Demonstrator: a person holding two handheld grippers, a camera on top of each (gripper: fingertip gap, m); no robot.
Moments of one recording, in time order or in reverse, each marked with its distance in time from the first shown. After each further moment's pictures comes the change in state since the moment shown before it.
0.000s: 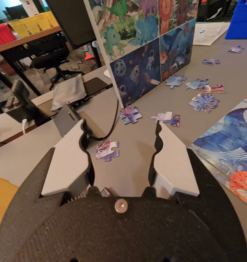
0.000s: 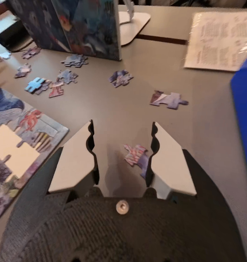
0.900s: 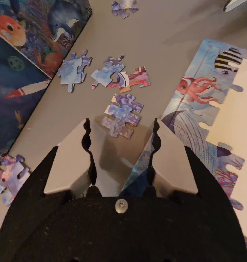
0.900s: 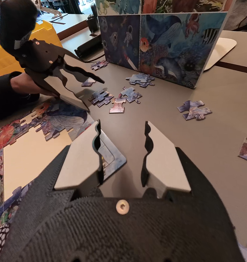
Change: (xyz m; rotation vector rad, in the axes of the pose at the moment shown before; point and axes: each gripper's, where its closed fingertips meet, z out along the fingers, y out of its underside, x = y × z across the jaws) left arm 0.186 0.018 0.106 -0.373 0.435 0.175; right arm -0.115 -0.026 0.033 0.079 -0.325 -0.101
